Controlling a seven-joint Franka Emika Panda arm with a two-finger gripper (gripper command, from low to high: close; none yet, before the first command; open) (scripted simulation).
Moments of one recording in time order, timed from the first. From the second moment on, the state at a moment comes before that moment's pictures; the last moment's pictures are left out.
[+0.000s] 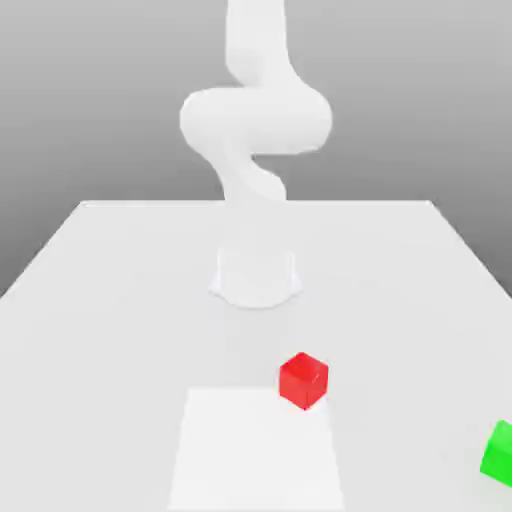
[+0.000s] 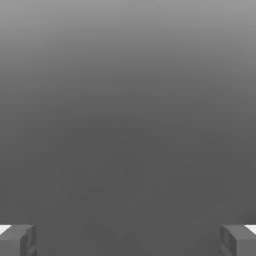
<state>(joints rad) 0.03 -0.74 -0.02 -2.37 0.00 2.35 0.74</state>
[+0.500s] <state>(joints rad) 0.24 -0.30 -0.09 -2.88 -0.02 2.72 0.30</state>
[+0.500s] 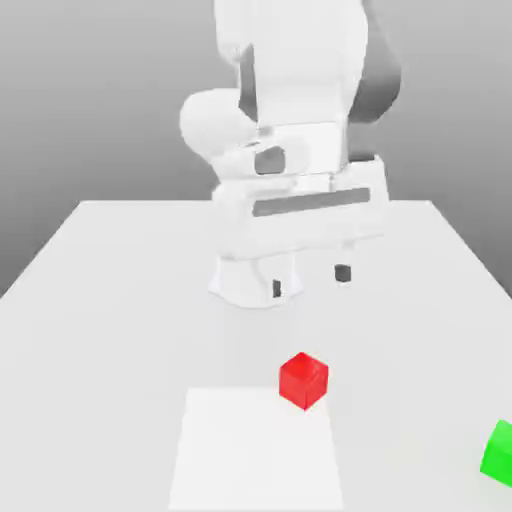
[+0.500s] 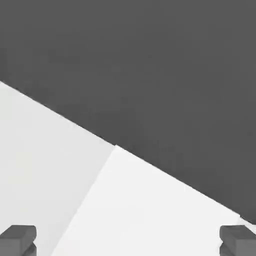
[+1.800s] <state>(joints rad) 0.37 0.11 0.10 -2.52 -0.15 2.63 0.63</state>
